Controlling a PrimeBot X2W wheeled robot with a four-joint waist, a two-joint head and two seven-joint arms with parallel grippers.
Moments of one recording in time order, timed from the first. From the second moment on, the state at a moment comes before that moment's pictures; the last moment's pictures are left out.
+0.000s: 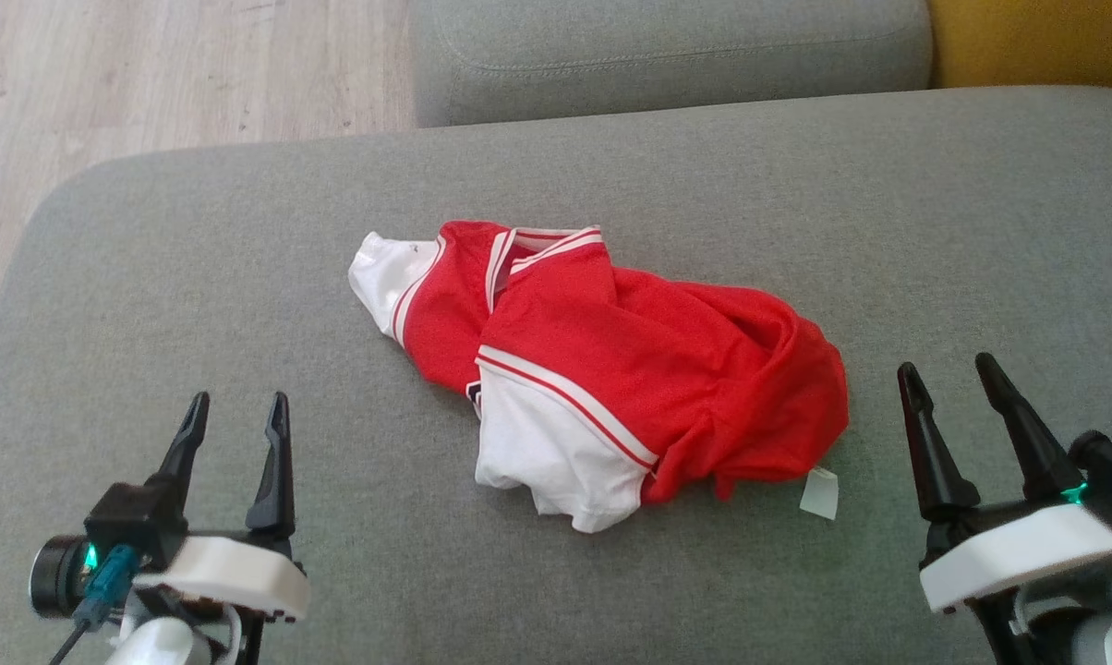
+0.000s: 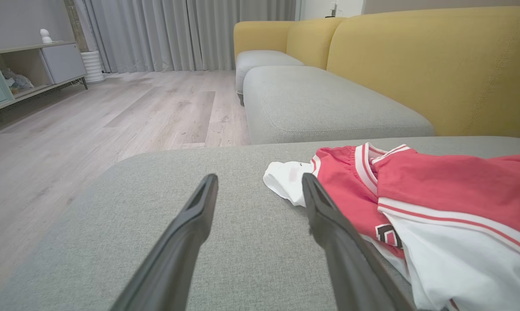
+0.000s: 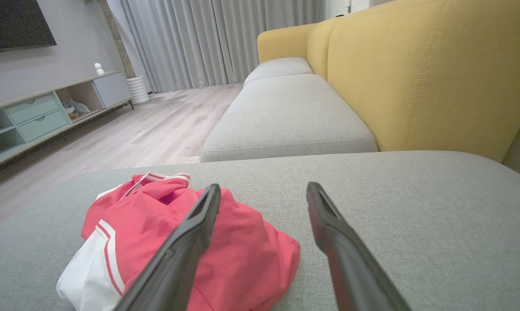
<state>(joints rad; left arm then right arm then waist) -0.10 0.49 -0.51 0.06 -0.62 0.30 -0.14 0.13 -0.10 0.00 -0.23 0.25 0.13 0.16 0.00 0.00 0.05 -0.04</state>
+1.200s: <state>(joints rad) -0.16 0.50 -0.53 0.05 -0.61 0.34 -0.10 0.13 -0.10 0.00 -0.26 0.24 0.13 0.17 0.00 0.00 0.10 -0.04</state>
